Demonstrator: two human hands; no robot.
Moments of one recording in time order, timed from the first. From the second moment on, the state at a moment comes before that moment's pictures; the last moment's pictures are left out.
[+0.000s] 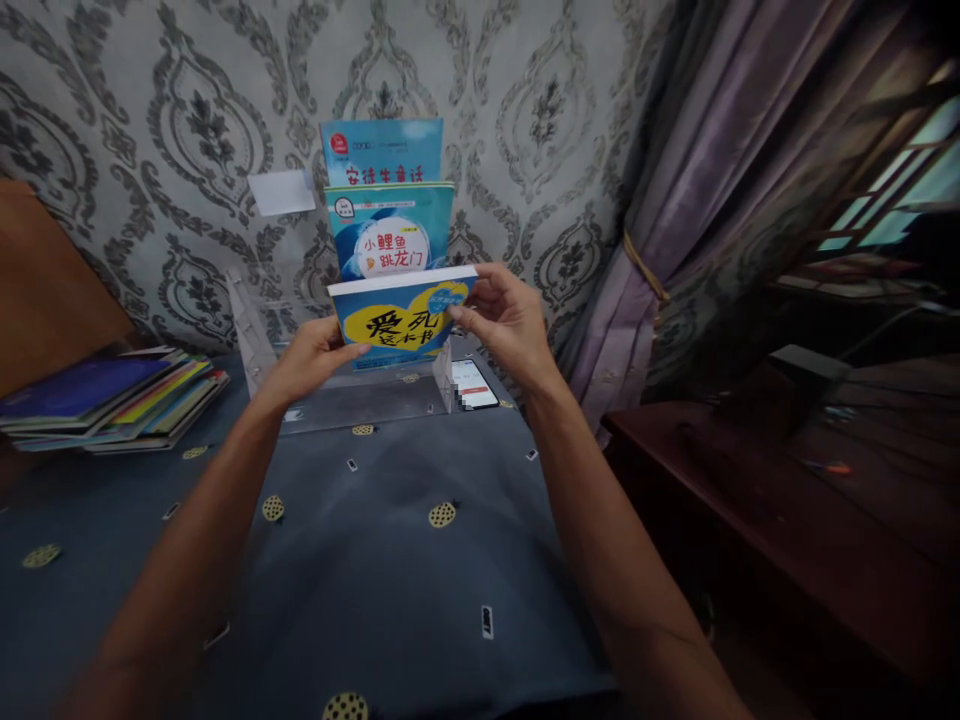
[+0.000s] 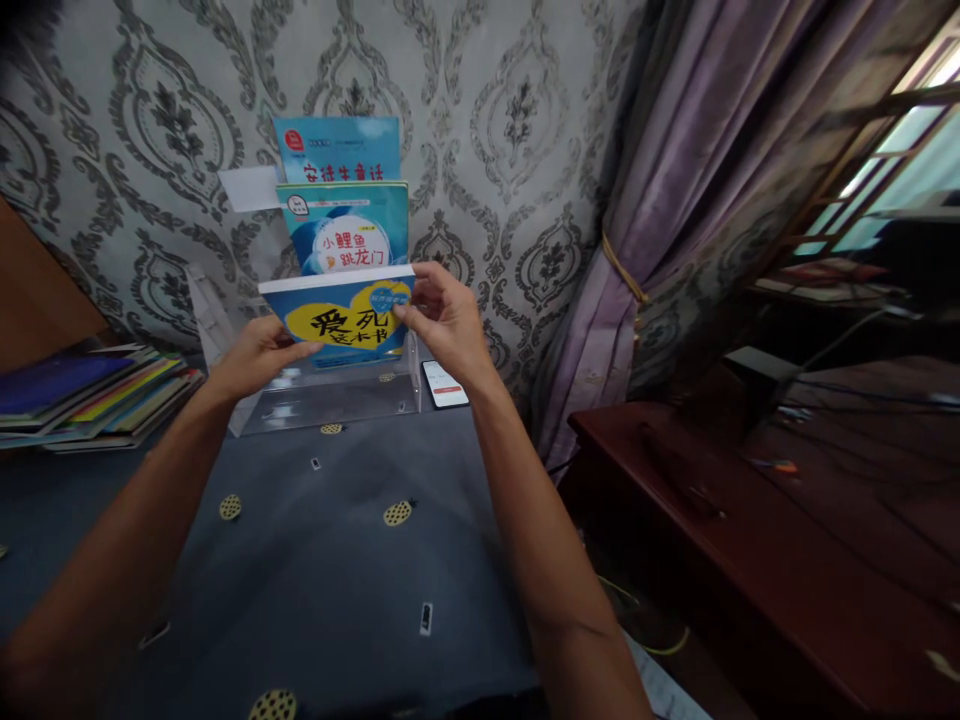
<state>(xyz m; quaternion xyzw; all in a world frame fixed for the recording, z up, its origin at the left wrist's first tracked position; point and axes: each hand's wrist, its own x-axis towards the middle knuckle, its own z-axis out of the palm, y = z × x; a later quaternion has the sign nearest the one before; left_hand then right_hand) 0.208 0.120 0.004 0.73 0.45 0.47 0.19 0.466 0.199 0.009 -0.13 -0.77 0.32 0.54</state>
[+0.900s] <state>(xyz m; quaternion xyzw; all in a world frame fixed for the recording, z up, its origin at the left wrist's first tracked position) 0.187 0.130 0.015 0.74 0.45 0.49 0.12 0.452 0.198 0.019 -0.09 -0.75 0.30 0.59</state>
